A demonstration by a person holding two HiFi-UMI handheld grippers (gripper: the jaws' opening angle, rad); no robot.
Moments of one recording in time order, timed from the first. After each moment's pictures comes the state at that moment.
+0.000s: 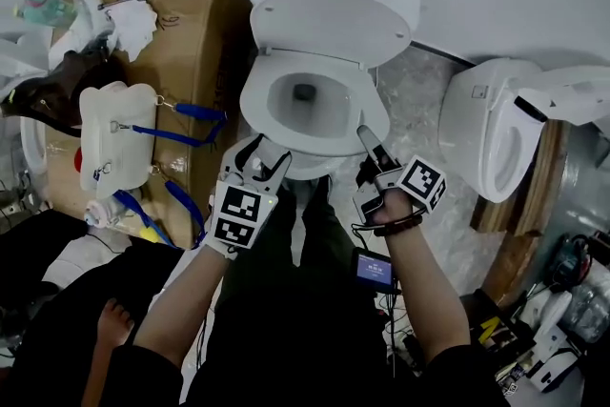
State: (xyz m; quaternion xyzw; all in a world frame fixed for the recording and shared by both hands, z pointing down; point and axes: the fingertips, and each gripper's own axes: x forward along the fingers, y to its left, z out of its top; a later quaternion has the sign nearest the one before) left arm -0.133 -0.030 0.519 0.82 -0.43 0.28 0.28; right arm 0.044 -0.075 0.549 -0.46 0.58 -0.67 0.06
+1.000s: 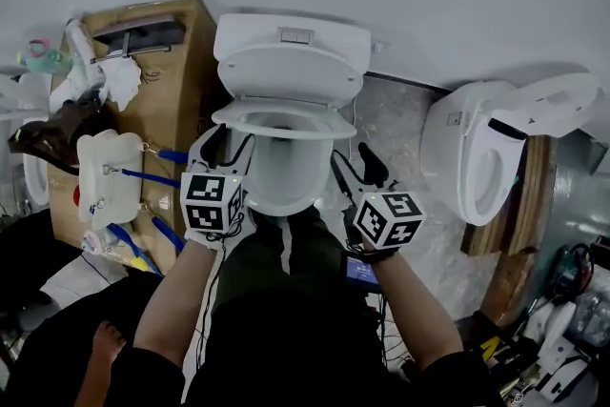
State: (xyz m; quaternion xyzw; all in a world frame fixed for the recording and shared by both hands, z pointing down) left arm -0.132 -0.149 0.457 0.77 -0.54 0.23 0.25; right arm 0.075 -0.134 0.443 -0.47 0.80 -0.34 -0.15
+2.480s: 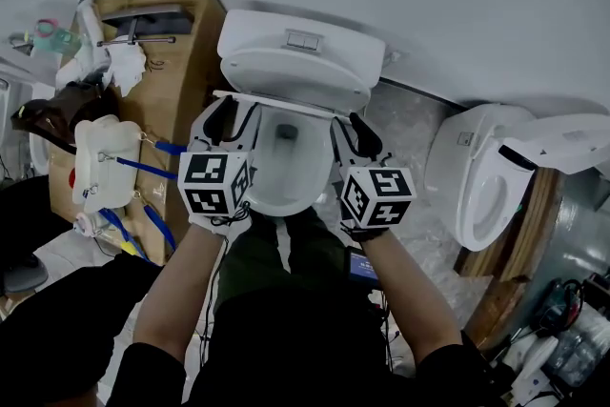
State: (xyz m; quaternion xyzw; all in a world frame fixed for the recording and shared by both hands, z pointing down) left arm -0.116 -0.218 0.432 0.74 -0.60 0.18 0.24; right arm 0.059 -0.226 0.445 -0.44 0.84 -0.27 -0.17
